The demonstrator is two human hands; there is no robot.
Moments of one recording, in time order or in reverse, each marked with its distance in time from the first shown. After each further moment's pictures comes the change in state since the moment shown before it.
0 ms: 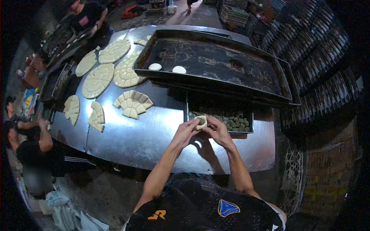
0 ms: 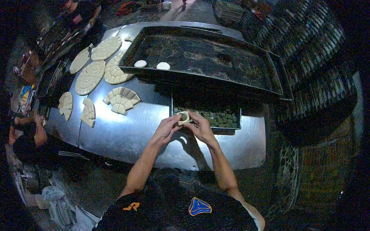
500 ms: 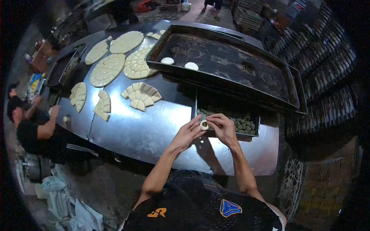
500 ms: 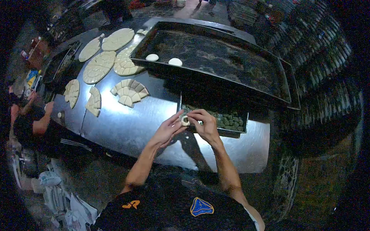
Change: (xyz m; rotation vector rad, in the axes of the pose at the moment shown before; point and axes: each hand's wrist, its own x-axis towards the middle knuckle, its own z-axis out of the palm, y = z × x) left_hand -0.033 0.000 -0.013 0.148 -0.136 0.113; right_hand 0.010 -0.040 0.005 -0.325 -0.028 -0.100
